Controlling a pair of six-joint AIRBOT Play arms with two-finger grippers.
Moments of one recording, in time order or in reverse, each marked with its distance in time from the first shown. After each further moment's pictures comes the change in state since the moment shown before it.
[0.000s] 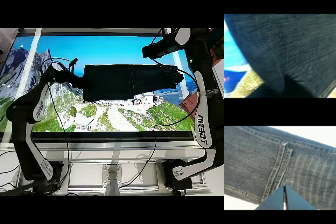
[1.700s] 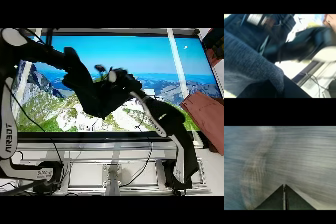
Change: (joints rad) left arm -0.068 0.534 0.002 -0.003 -0.280 -0.098; right arm 0.336 -0.409 0.013 0.162 -0.040 0.155
